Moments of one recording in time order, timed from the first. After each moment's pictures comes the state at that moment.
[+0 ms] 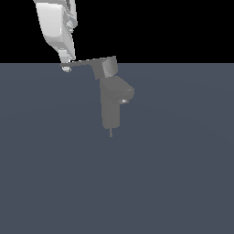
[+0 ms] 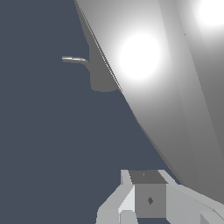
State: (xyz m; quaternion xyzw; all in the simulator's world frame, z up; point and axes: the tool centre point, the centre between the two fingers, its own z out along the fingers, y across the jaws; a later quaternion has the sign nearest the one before) arm -0.030 0.147 0.275 0.77 -0.63 -0.06 0.07
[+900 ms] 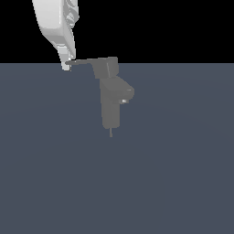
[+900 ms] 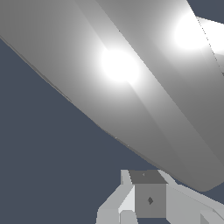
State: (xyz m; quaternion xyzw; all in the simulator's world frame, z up) arm -0.071 0.130 0.280 0.77 -0.63 -0.07 0.08
